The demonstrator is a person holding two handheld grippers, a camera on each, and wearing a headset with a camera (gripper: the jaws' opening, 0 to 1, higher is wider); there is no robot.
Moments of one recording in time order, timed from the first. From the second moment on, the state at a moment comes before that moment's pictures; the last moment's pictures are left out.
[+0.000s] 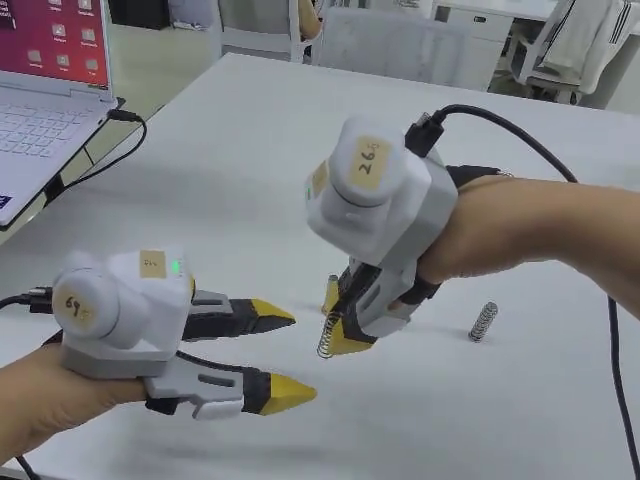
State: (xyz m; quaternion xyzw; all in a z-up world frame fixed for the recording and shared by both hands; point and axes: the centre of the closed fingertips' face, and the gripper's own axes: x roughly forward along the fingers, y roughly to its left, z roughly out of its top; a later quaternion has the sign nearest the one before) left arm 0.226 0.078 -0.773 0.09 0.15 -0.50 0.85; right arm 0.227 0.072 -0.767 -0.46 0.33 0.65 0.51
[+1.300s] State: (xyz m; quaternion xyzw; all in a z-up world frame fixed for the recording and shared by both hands) left arm 0.236 0.088 -0.774 0.06 0.14 -0.46 0.87; right arm 0.313 0.067 -0.743 -0.46 0.34 0.60 0.56
